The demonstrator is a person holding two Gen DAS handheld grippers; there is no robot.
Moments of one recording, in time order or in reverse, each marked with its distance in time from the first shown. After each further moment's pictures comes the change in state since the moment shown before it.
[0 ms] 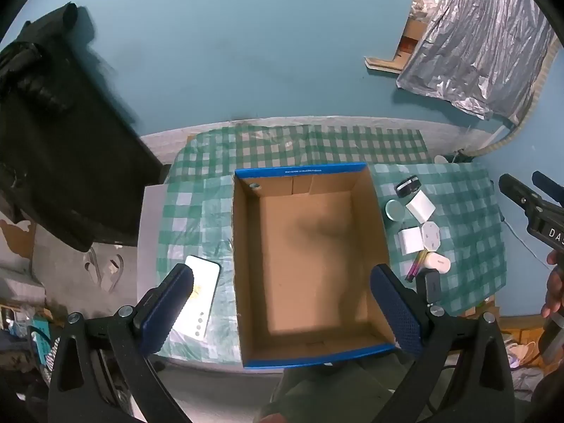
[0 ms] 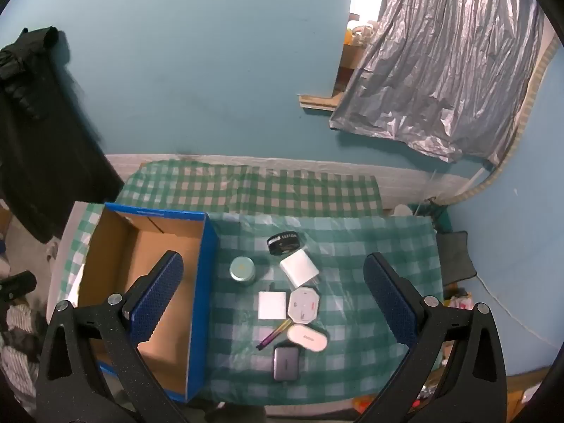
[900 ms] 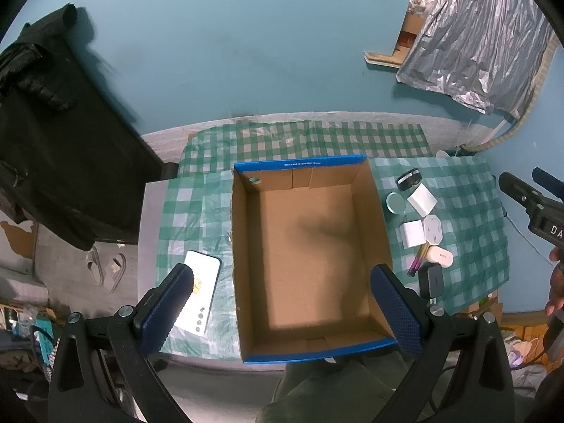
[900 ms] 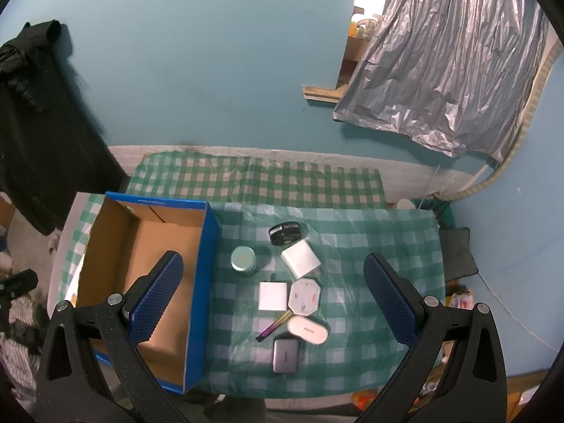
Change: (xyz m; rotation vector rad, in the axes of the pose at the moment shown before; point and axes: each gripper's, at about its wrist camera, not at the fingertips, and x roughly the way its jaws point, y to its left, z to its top) left arm 0.001 -0.003 -0.008 0.011 0.001 0.013; right arm 0.003 -0.003 -0.007 -0.003 0.023 0.010
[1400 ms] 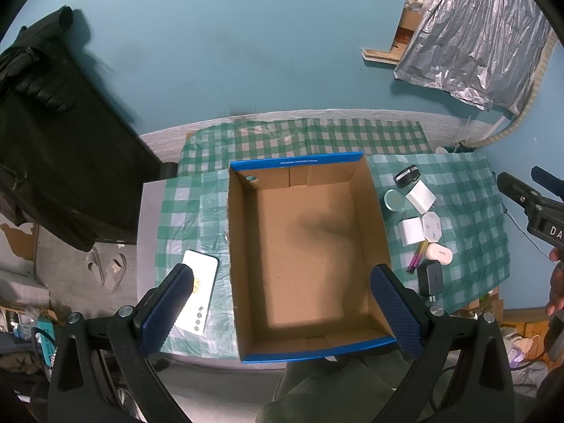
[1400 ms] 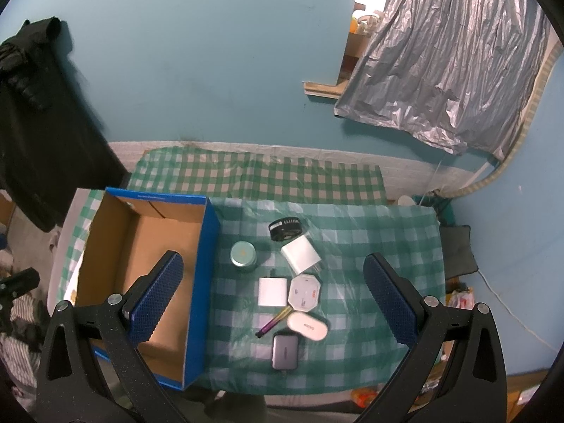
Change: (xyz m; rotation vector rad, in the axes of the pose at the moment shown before) left arm 0.001 -0.005 -0.001 0.008 0.007 0.007; right arm 0.000 0.000 -0.002 -0.005 0.018 0.003
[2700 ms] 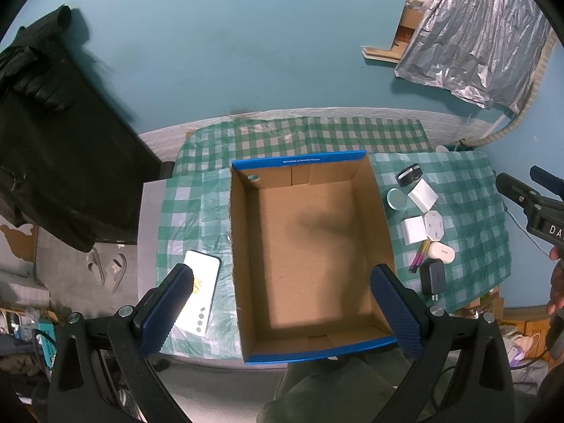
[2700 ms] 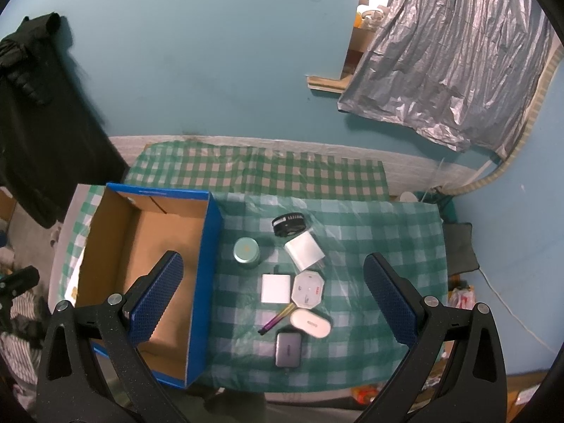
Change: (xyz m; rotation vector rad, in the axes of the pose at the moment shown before) left arm 0.007 0.000 -0.002 0.001 0.006 0.000; right arm 0.006 0.004 0.001 -0.004 0.021 0.008
